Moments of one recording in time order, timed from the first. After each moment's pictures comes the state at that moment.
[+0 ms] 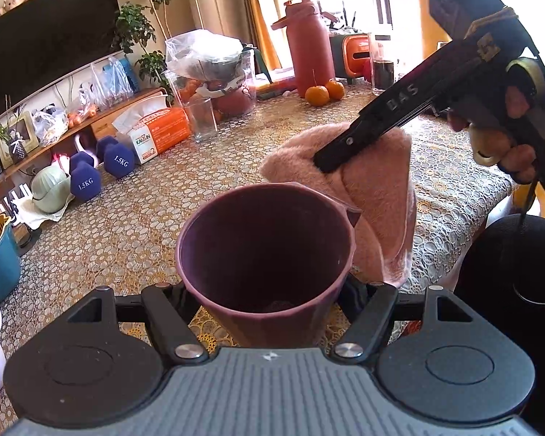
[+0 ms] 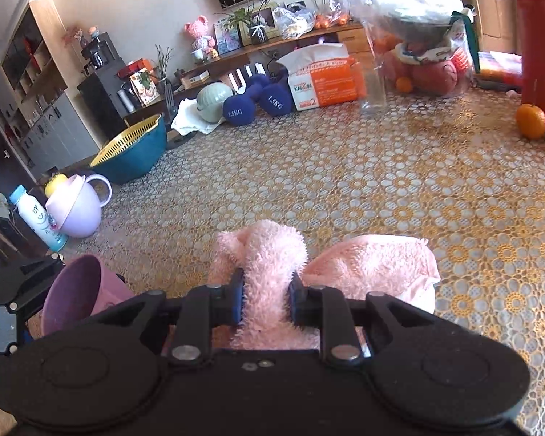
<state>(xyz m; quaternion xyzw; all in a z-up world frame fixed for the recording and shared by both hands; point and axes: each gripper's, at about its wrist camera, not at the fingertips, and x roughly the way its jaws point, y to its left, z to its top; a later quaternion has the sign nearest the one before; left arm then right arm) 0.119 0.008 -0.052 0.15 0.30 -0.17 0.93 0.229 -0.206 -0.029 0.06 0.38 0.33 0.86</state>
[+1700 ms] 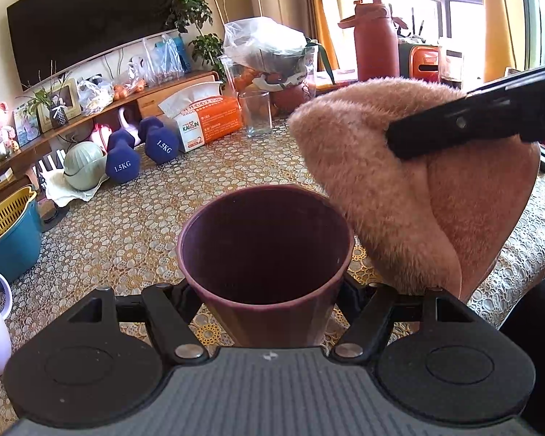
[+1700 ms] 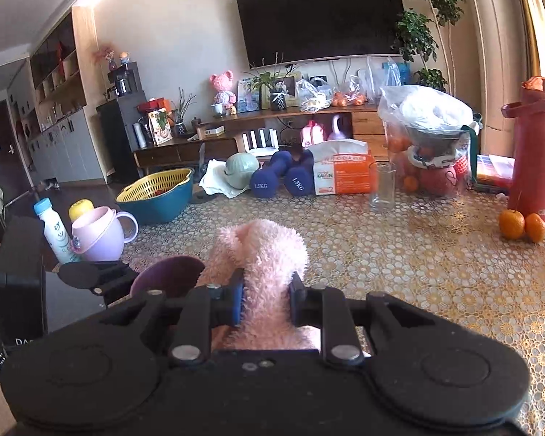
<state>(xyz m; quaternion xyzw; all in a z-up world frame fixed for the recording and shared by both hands) 0.162 0.013 -0.049 0.10 0.31 -0.09 0.94 0.190 -0.178 0.018 -0.01 0.28 0.35 0.90</state>
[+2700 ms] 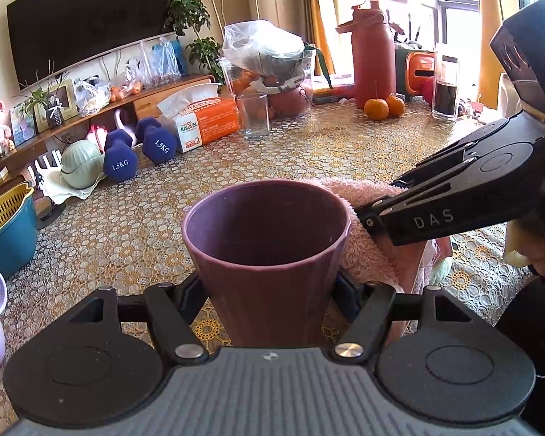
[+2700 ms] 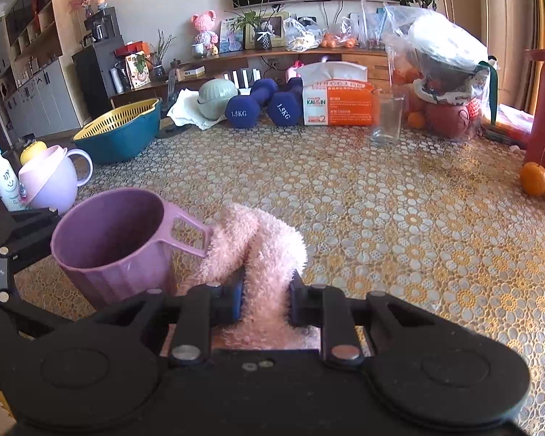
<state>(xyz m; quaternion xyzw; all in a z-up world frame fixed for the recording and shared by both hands) 0.157 0.021 -0.053 0.09 0.30 -0.10 0.94 0.229 -0.146 -0.046 -0.05 0.36 0.31 0.88</state>
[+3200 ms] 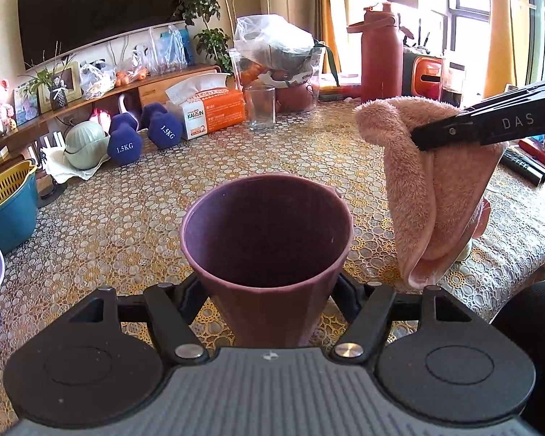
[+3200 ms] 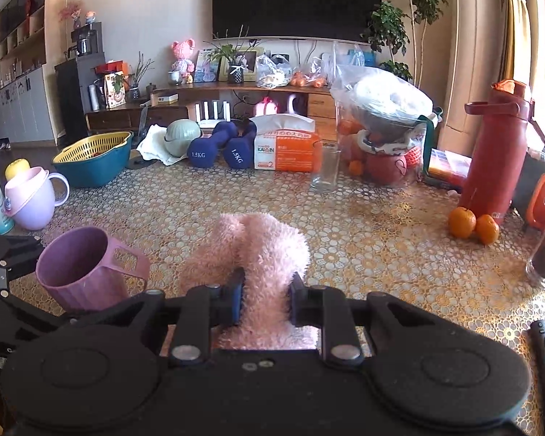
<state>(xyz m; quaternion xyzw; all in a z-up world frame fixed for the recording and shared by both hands) 0.152 0.030 -0.054 0.06 0.32 -0.09 0.94 0.215 -0.202 0.003 -0.07 0.30 0.26 0.92</state>
